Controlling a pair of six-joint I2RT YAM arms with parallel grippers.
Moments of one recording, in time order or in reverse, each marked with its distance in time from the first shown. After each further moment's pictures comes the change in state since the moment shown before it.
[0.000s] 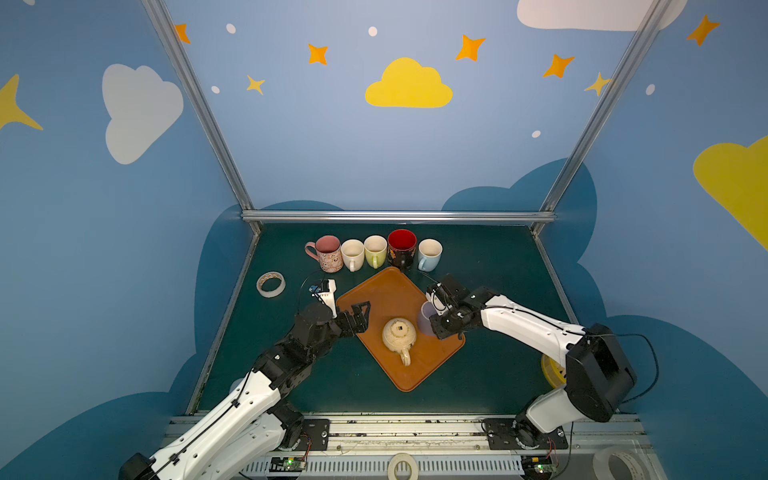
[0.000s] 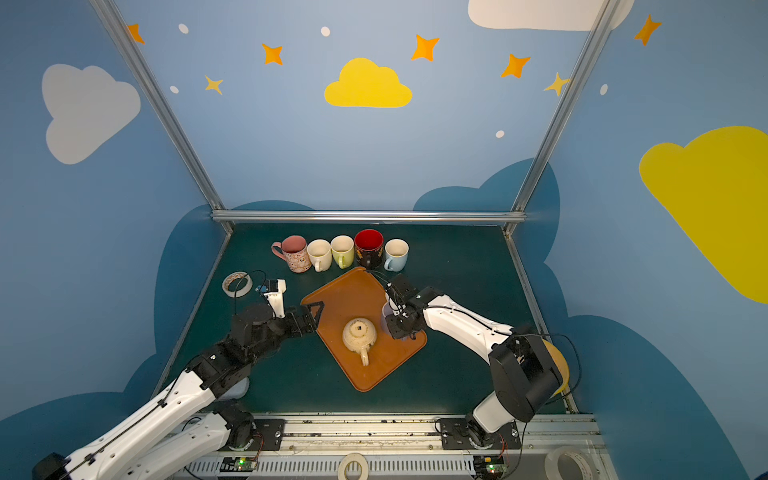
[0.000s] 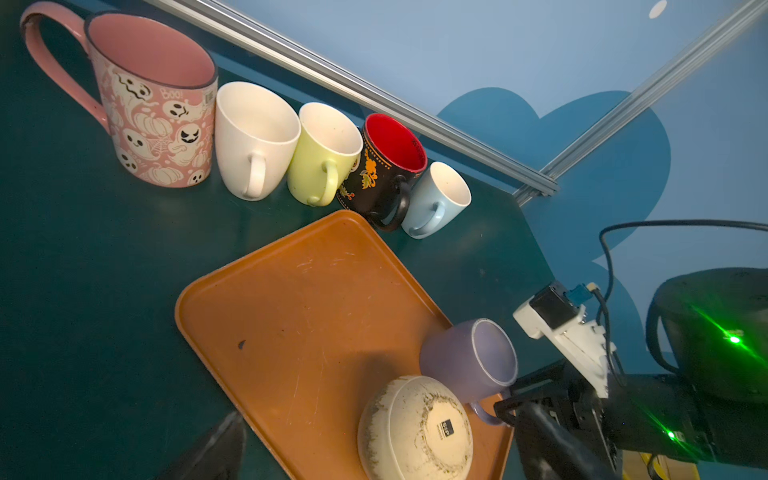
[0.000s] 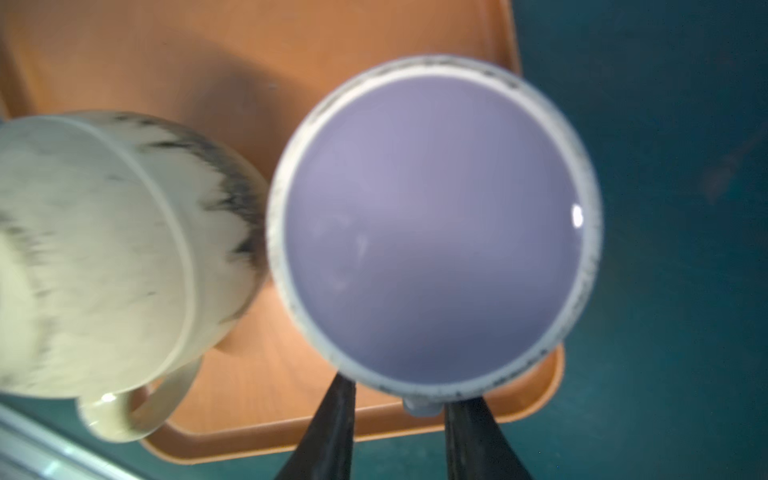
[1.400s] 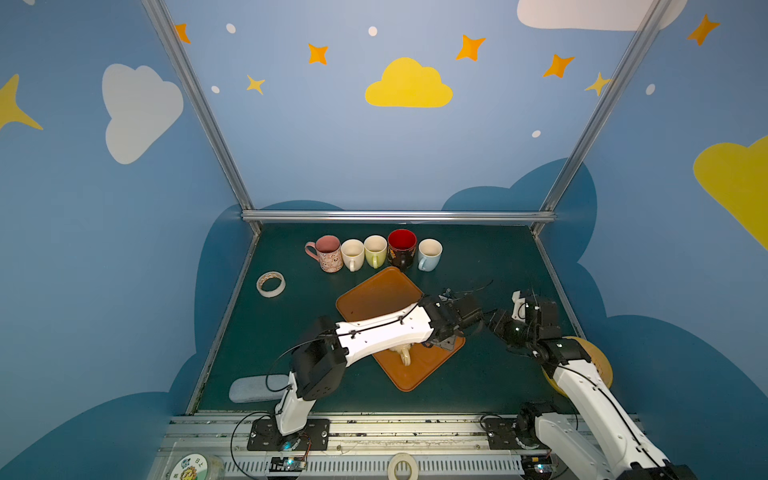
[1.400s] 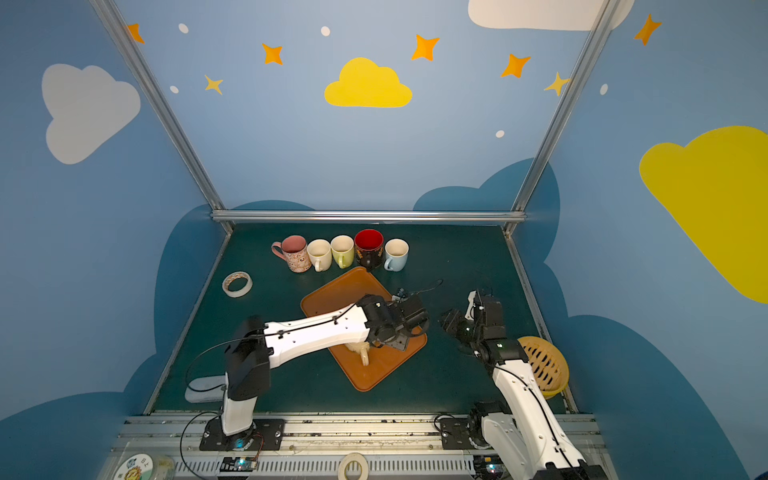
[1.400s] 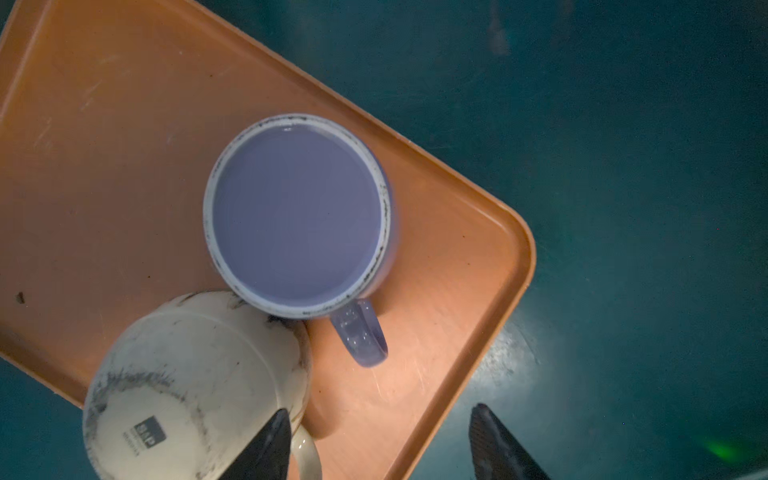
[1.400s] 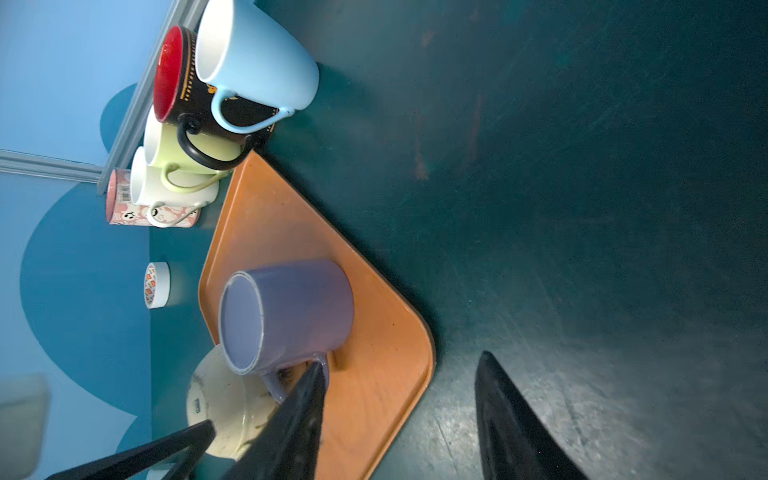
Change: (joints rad) left arm -0.509 1.264 1.154 -0.785 -0.188 -0.117; right arm -0.592 -0.697 -0.507 0.294 -0.237 0.433
